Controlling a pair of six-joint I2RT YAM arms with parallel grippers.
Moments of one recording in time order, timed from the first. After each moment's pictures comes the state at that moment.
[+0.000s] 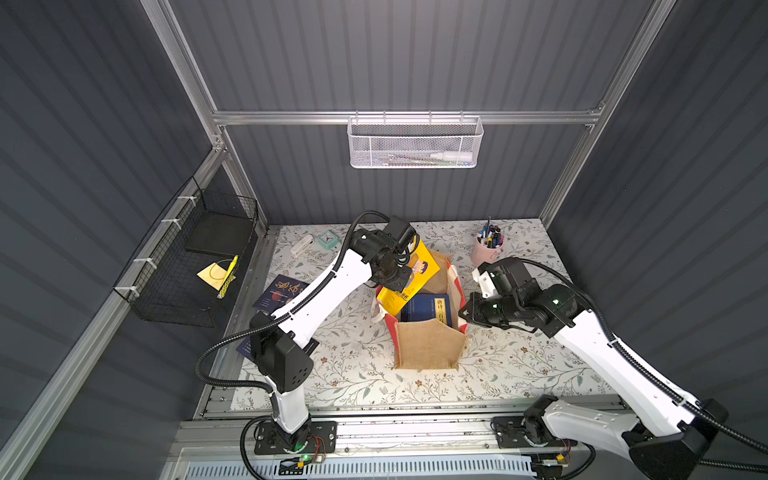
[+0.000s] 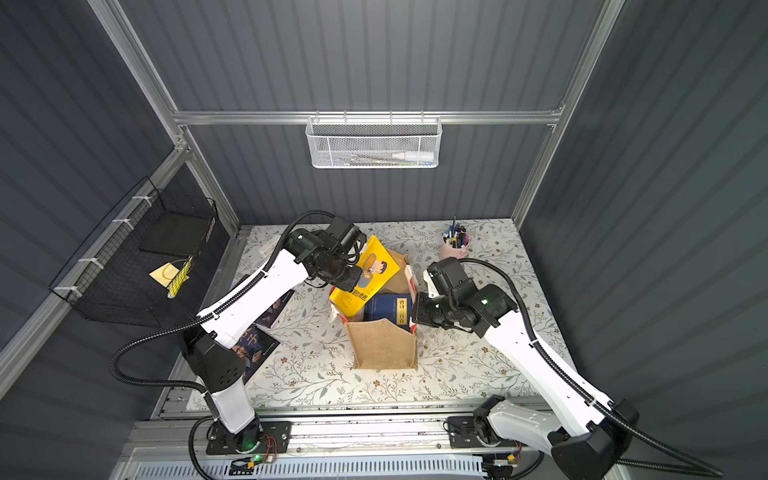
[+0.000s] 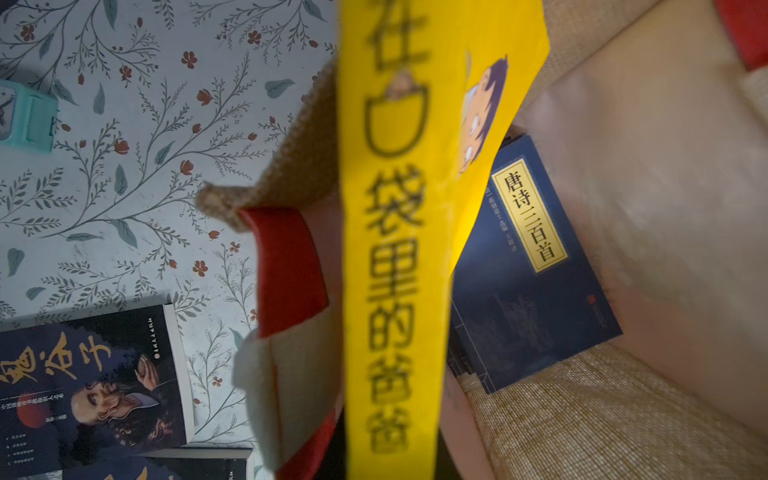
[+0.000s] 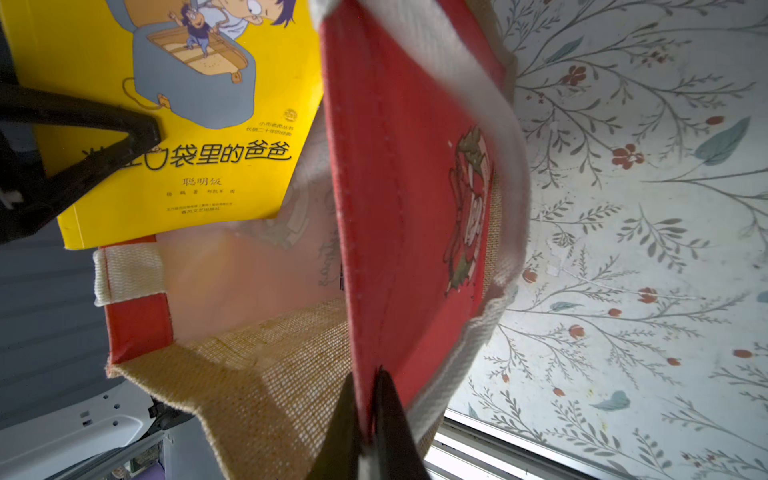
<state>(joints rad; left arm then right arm) -0.73 1.81 1.94 -1.27 -0.04 -0.15 0.58 1.13 1.18 -0.98 -0.19 0.71</state>
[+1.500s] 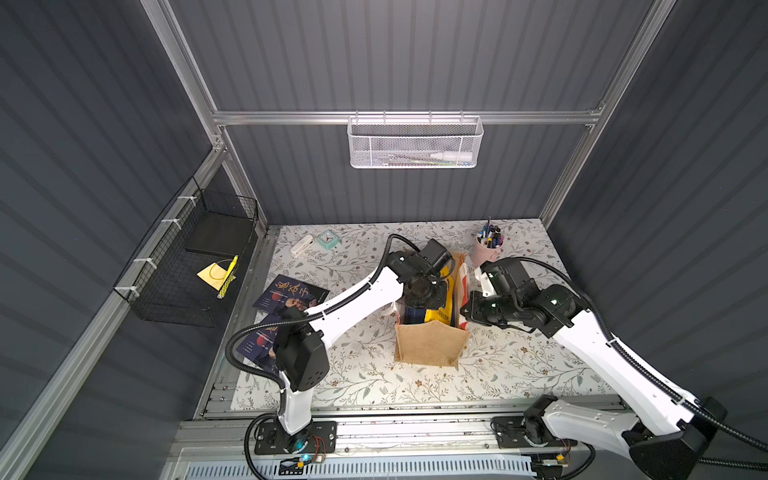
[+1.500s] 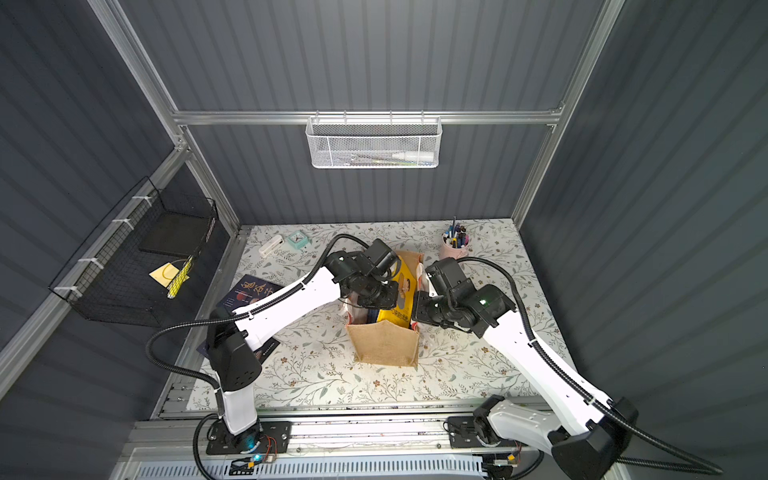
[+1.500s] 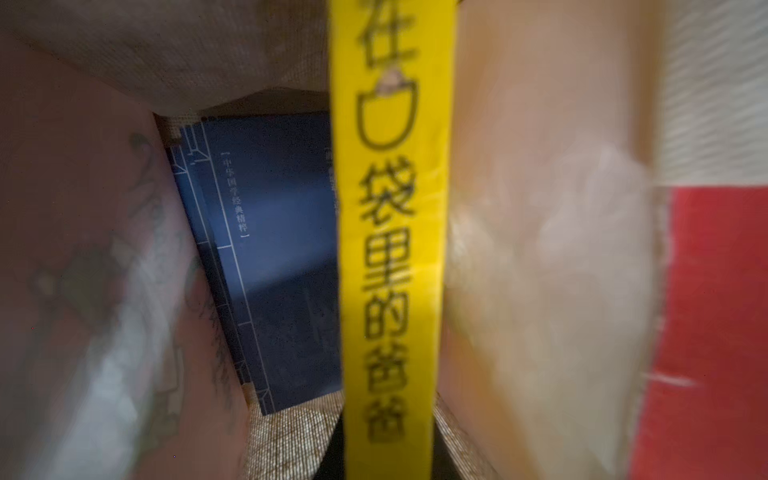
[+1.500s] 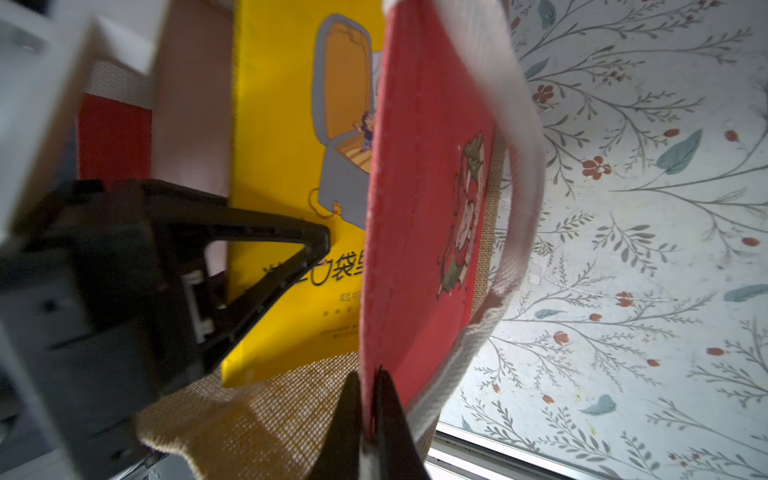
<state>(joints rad) -0.91 1.92 1.84 -1.04 0.11 -0.65 0.59 1.13 1.17 -0.97 -0.13 0.73</state>
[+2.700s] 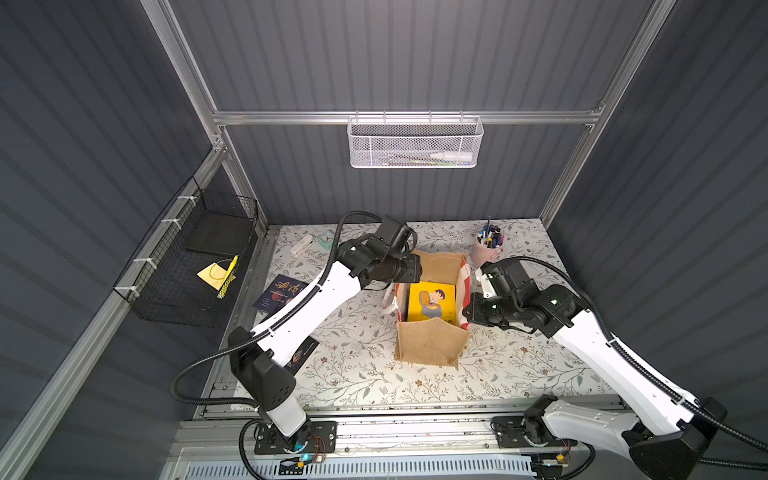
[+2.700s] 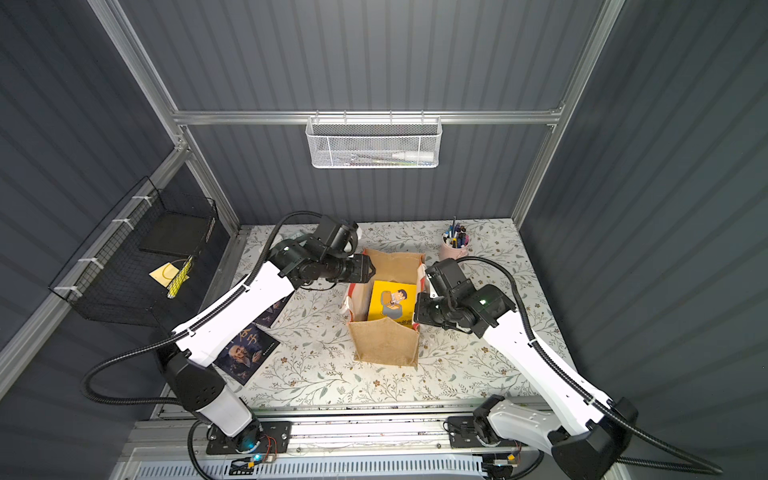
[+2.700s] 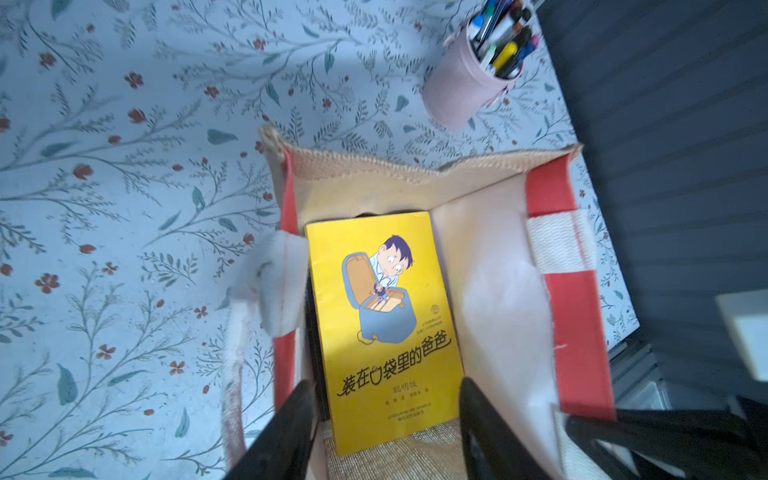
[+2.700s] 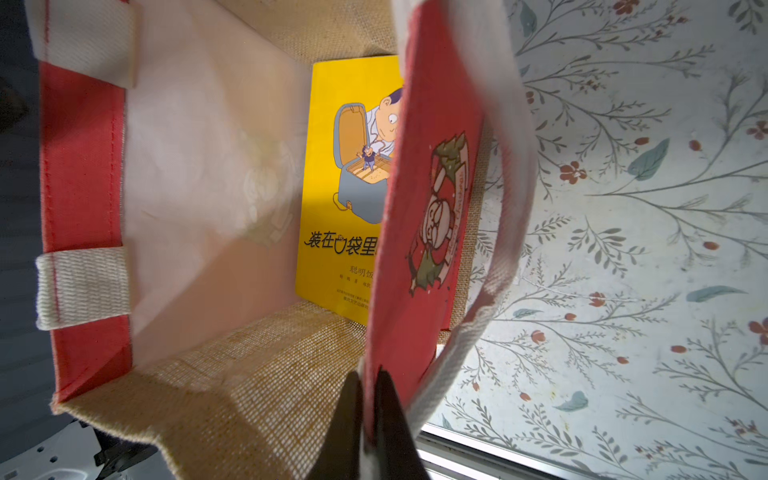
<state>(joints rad) -0.76 1.64 1.77 -0.94 0.05 -0.51 0.59 1.14 1.17 -1.00 -0.10 0.69</state>
